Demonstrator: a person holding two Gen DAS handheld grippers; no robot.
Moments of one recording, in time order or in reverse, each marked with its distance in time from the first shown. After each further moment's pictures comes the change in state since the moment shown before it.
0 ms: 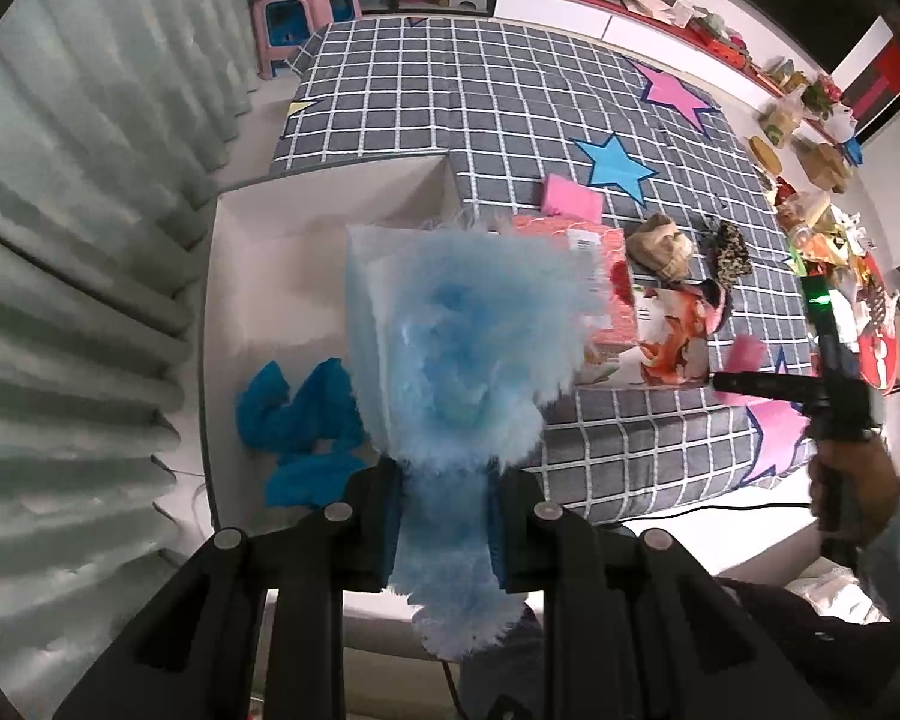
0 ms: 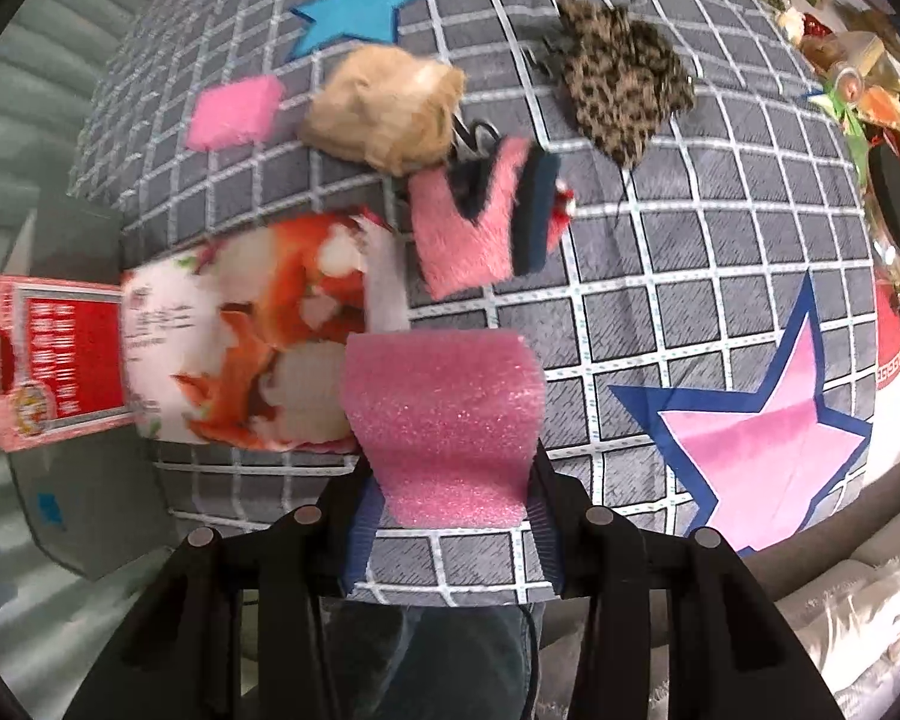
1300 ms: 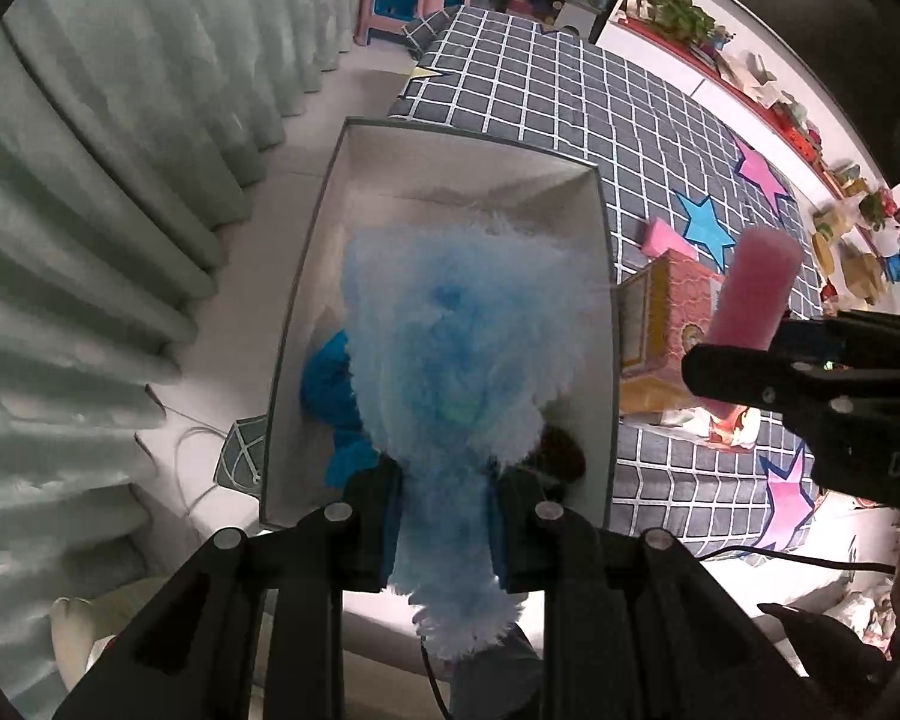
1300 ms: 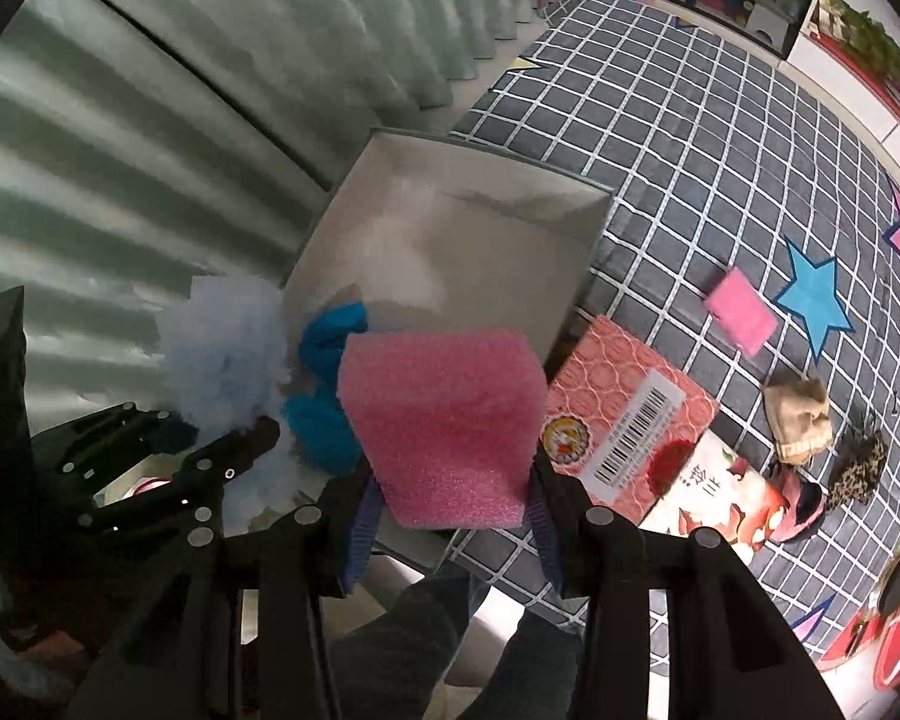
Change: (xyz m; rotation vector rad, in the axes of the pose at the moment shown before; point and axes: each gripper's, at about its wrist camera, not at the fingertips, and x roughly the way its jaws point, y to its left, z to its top) left arm 0.016 0.077 -0.019 -0.258 -0.022 -0.002; right arm -0.090 0.290 -0.035 -0.707 -0.028 0.137
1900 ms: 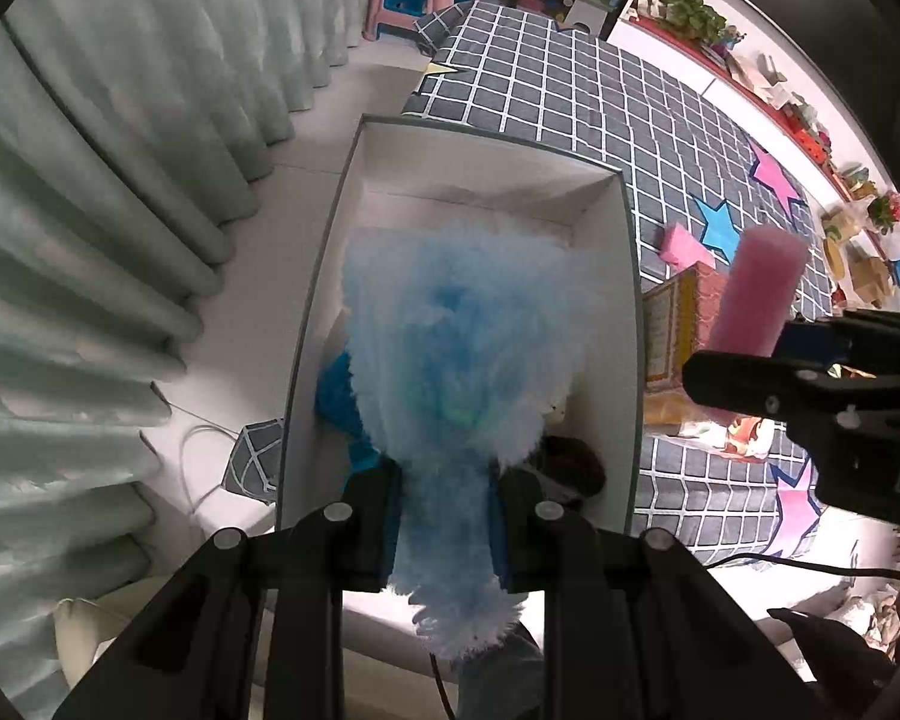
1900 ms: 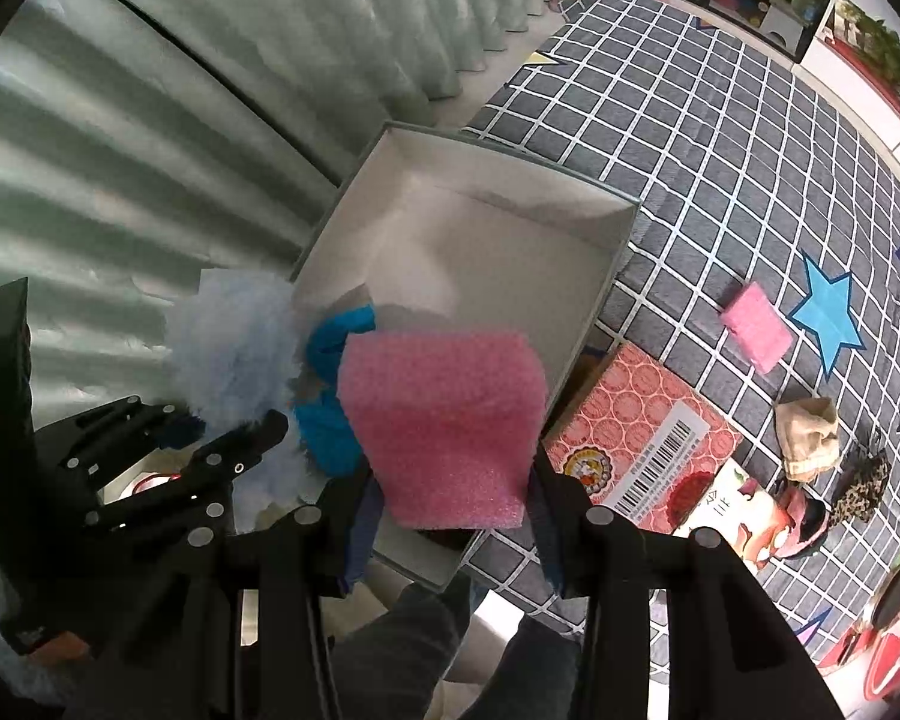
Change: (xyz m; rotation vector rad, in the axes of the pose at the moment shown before) left arm 0.007 0.009 0.008 -0.010 0.009 0.015; right arm 0.011 0.008 0.014 -0.022 0.025 0.007
